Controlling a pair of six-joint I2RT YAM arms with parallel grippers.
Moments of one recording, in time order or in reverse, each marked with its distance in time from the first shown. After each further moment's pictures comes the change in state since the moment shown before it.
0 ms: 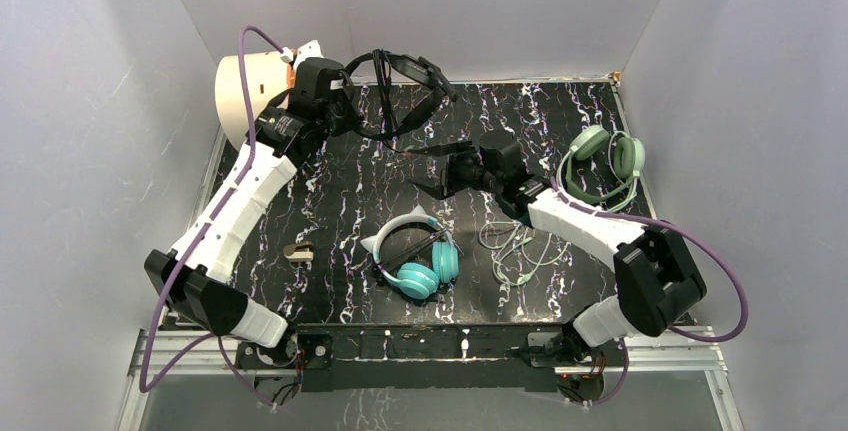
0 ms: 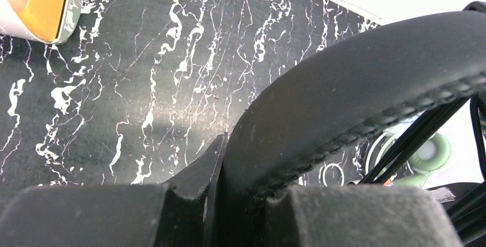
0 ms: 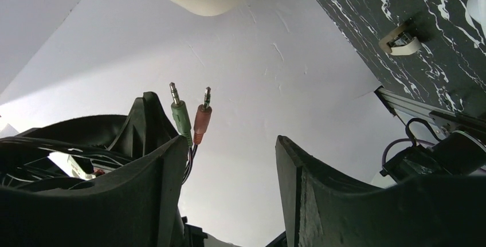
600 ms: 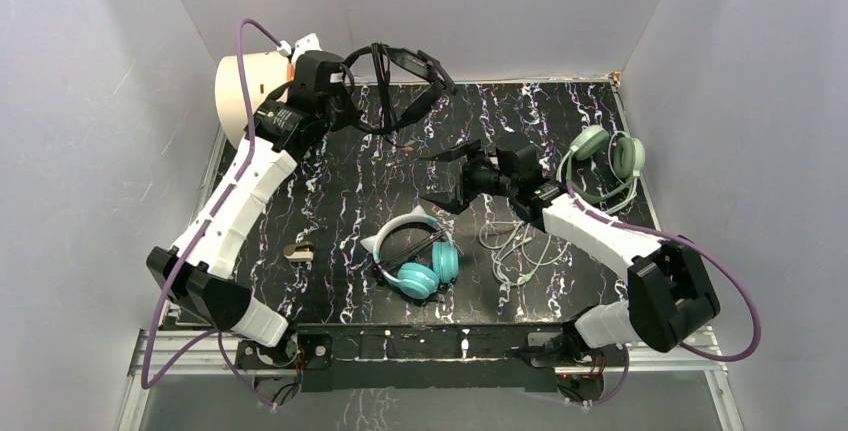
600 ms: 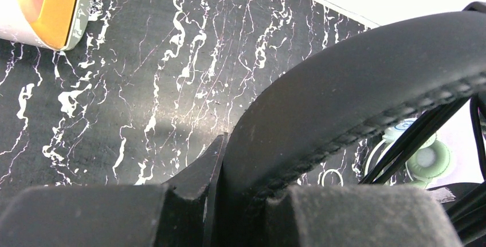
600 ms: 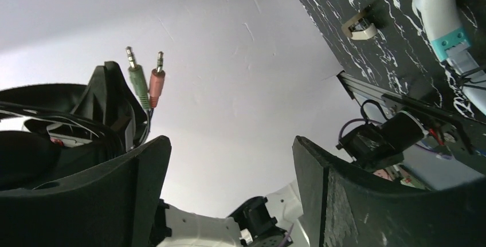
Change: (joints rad) left arm 0.000 0.027 0.078 -0.047 -0.025 0.000; right arm -0.075 -0.088 -0.062 -0.063 -0.146 -0.177
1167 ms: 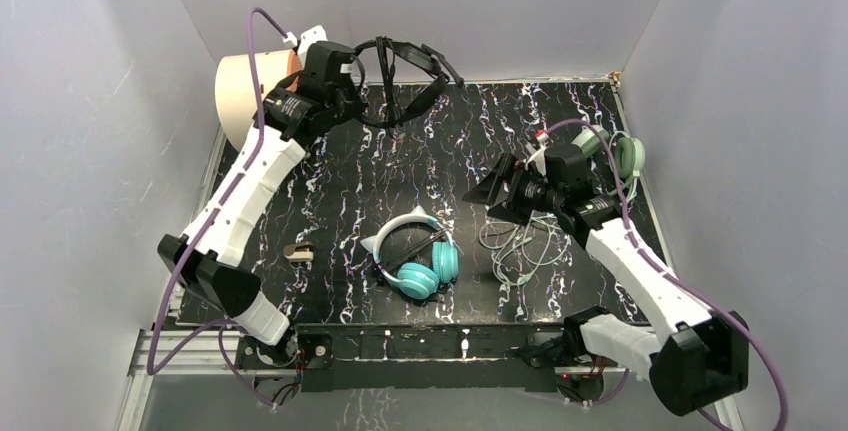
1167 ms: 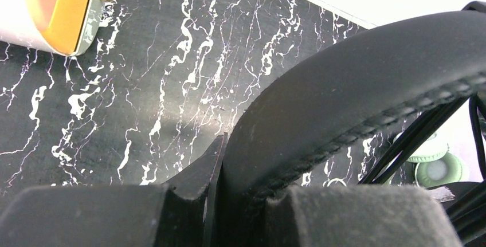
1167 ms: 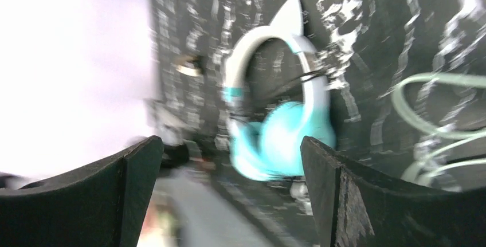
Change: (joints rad) left arm -0.040 0.093 0.135 -0.081 -0.068 -0.010; right arm -0.160 -0.323 -0.048 -0.482 0.062 -1.149
